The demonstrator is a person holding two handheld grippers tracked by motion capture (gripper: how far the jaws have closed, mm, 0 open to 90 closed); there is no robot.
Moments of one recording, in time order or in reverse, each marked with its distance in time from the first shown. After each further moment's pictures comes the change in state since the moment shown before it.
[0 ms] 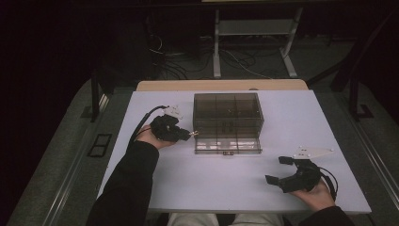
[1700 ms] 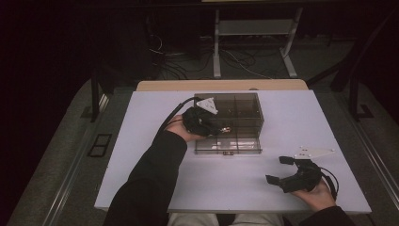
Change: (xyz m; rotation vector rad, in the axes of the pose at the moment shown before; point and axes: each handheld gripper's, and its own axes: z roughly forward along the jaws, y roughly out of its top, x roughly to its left) left arm -0.035 0.084 0.034 -0.012 -0.096 0.180; right arm 0.000 0.000 -0.002 -0.004 0.000 0.000
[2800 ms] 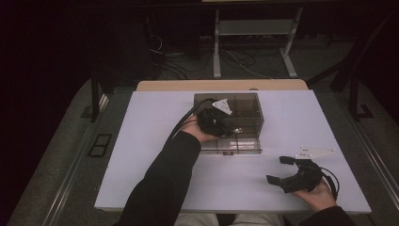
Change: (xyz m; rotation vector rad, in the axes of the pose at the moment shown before) left arm 0.000 0.018 0.039 -0.010 -0.024 -0.019; right arm 0.000 0.000 -0.001 -0.003 0.005 -0.002
